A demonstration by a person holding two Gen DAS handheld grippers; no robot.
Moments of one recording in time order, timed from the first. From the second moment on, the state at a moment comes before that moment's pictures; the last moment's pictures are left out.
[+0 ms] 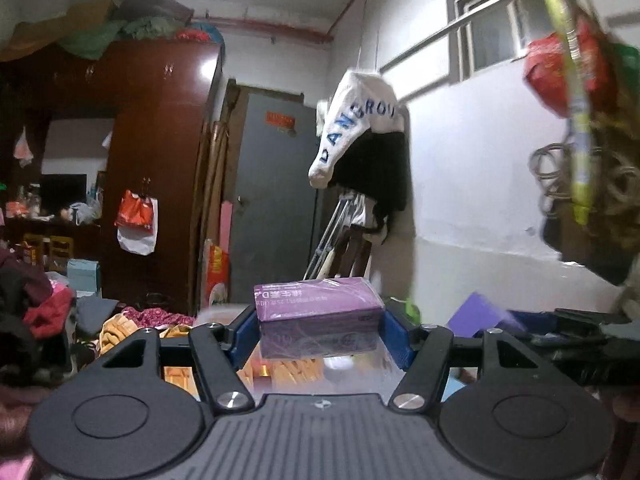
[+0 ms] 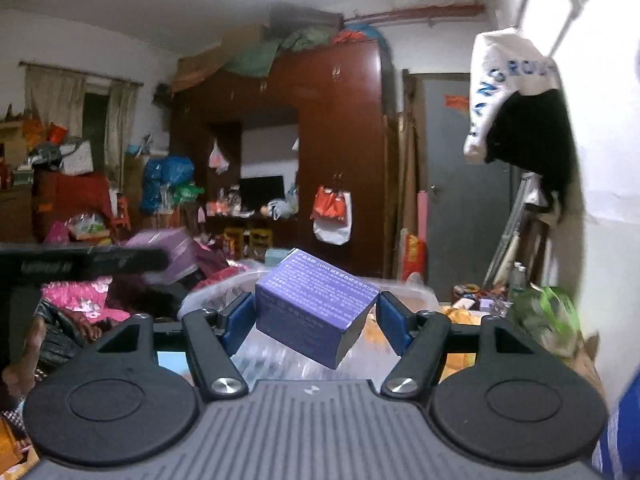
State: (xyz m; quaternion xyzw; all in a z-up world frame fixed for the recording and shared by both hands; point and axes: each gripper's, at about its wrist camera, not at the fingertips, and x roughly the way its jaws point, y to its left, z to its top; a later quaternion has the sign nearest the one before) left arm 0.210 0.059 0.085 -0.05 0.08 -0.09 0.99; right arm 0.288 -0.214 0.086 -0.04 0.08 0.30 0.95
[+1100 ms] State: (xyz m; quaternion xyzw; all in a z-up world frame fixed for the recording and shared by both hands) left arm 0.145 0.050 -0.060 -0.03 0.22 -0.04 0.97; right arm 0.241 -0.232 -0.048 -0.09 0.25 0.29 0.92
